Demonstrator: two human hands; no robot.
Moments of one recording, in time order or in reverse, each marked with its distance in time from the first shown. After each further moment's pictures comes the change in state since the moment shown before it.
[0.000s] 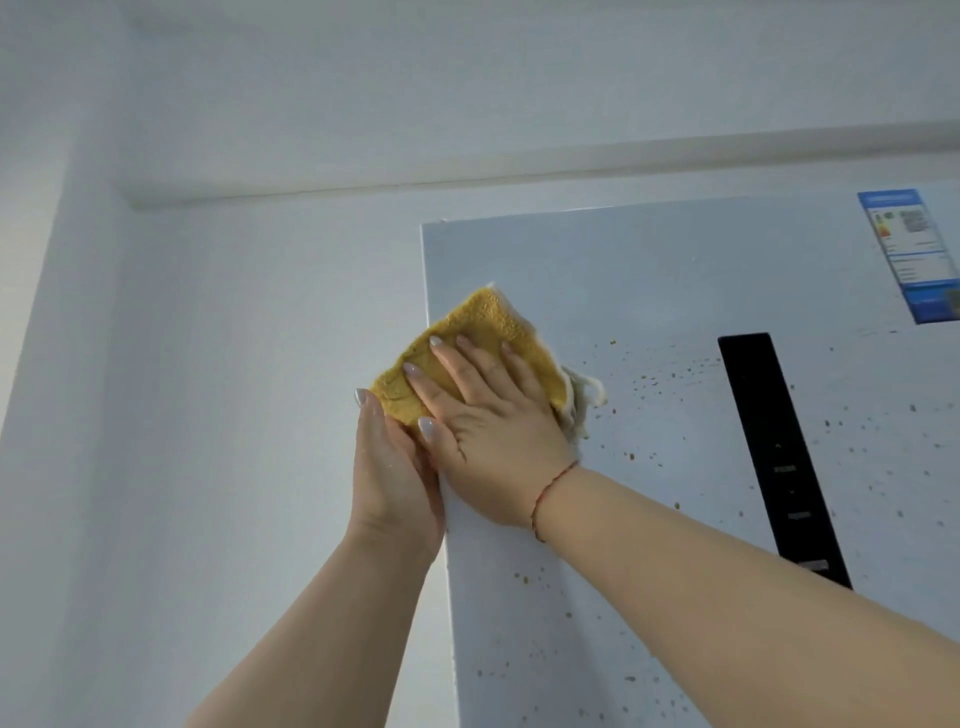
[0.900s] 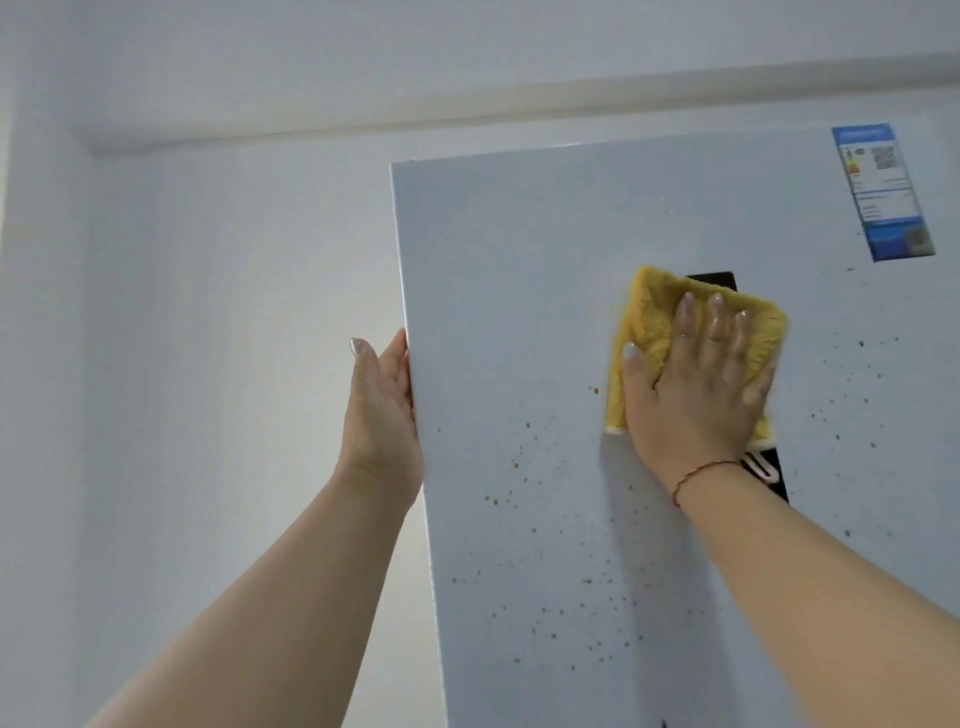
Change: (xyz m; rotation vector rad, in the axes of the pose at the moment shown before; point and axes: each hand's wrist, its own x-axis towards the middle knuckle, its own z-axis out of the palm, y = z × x) left_hand -0.012 -0.005 0.006 0.141 0.035 -0.038; right_hand -0.096 0.107 0.002 -0.069 0.237 0.842
